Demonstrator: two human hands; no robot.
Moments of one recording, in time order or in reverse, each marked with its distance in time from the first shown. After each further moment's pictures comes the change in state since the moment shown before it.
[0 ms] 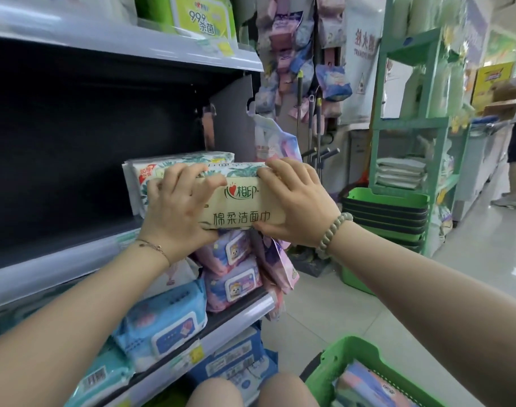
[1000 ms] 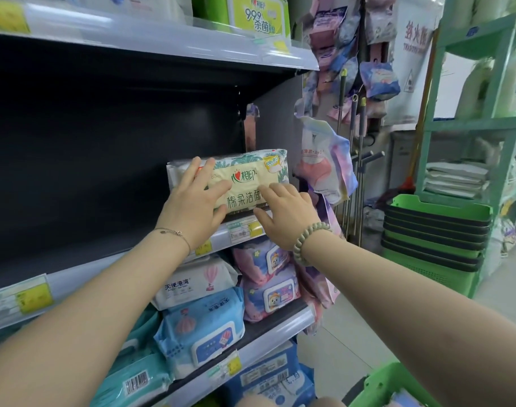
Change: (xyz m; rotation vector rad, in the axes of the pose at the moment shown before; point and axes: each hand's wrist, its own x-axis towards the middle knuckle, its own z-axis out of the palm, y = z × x) left_hand 0.003 -0.074 0.020 0.130 -0.283 -0.206; right_hand 0.059 -0.055 0.087 0.201 -0.324 0.290
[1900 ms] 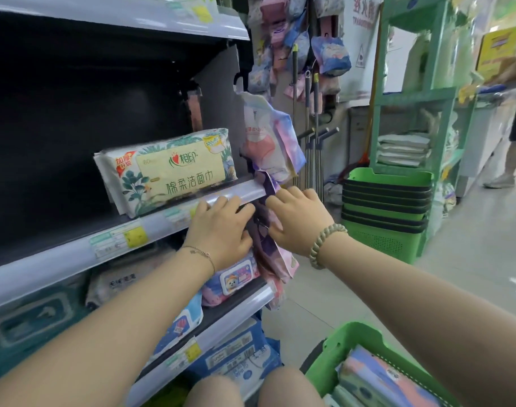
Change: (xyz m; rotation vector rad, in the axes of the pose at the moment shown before) left_hand -0.011 0.128 0.046 0.031 -0.095 0.283; right_hand -0.082 0.085 -0.016 -0.260 -0.051 -0.009
